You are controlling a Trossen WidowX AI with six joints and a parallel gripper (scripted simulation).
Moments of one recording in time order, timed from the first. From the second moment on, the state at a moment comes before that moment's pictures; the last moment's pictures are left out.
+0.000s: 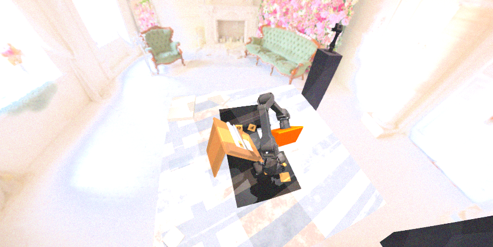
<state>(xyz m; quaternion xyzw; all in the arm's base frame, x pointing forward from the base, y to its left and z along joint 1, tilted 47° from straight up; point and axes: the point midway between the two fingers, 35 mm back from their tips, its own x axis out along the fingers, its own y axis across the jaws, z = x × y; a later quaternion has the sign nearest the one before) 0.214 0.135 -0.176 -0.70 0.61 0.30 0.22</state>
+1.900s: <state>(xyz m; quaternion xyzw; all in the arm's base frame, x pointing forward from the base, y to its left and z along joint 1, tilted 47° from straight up) 0.267 0.254 -0.029 -0.67 0.43 0.33 0.50</state>
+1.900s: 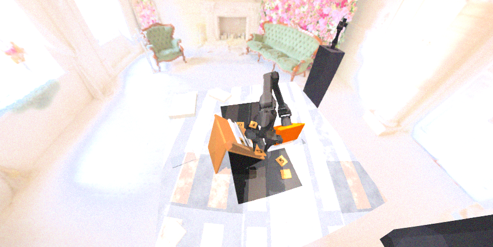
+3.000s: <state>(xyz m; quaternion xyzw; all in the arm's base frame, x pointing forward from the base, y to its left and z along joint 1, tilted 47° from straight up) 0.338 0.147 0.122 -0.52 0.38 0.16 0.75</state>
